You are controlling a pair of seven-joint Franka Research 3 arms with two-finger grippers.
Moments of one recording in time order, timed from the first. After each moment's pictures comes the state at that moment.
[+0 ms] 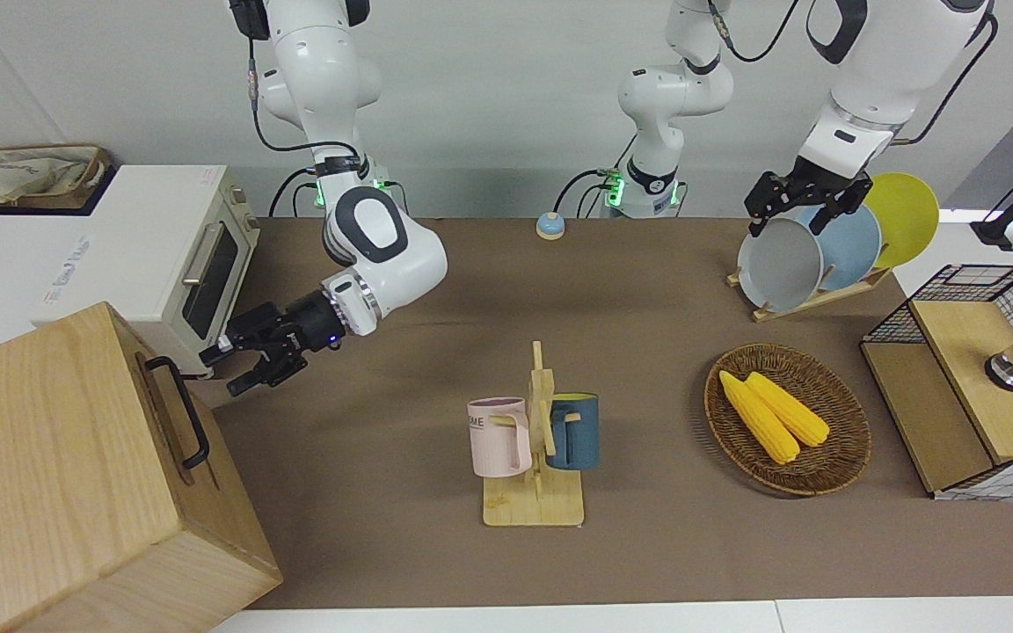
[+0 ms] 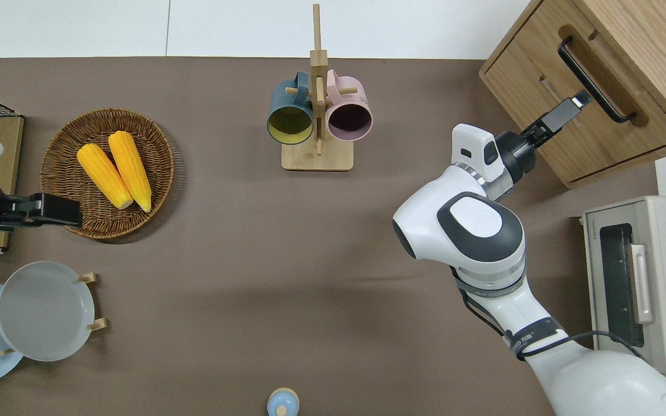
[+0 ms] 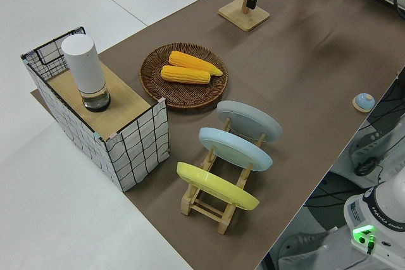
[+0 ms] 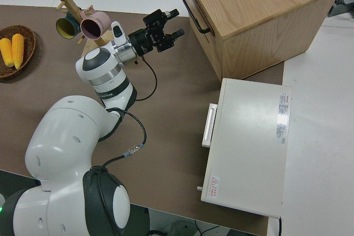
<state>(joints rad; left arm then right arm) 0.06 -0.02 -0.08 -1.60 -0.02 1.57 -0.04 0.29 0.35 0.00 -1.84 -1.78 1.85 0.58</state>
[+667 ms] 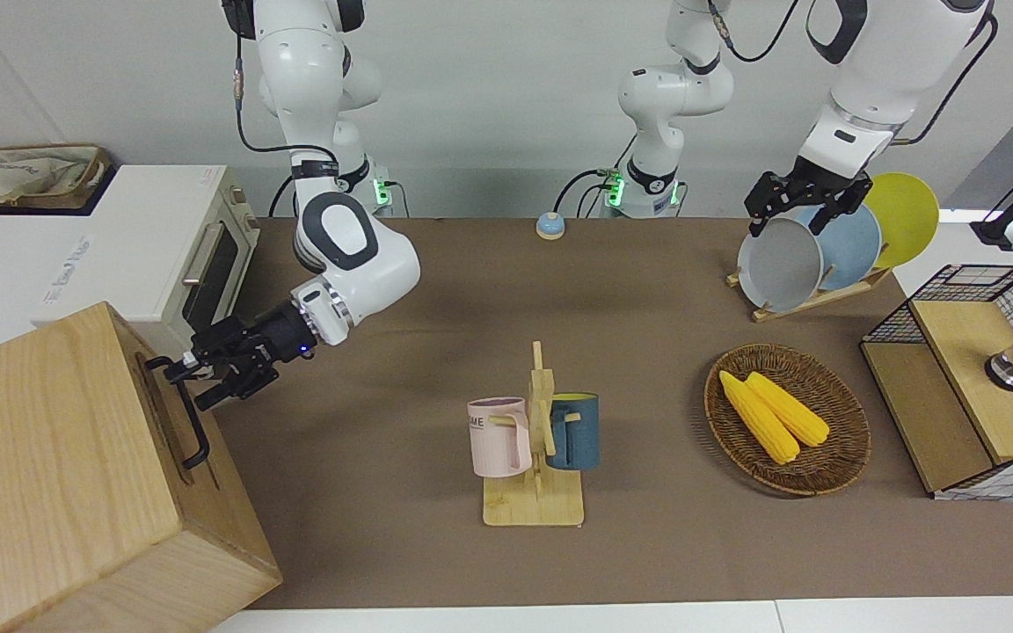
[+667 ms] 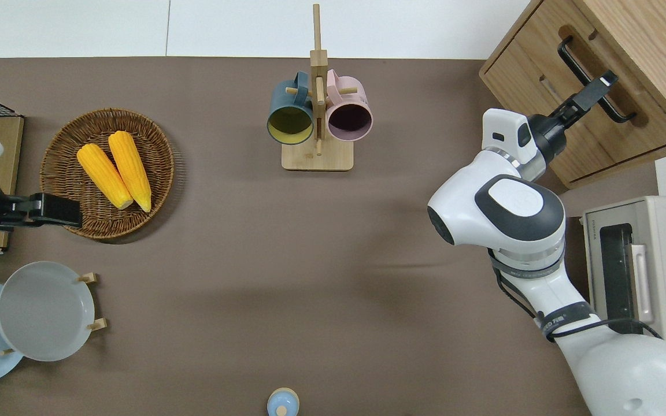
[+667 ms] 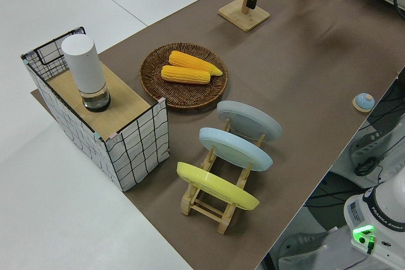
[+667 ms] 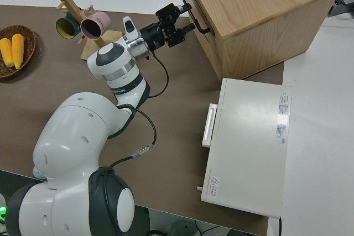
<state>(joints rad) 0.06 -0.02 -0.08 -1.60 -0.02 1.57 -0.04 0.29 0.36 -0.07 -1.81 -1.81 1.95 0.58</state>
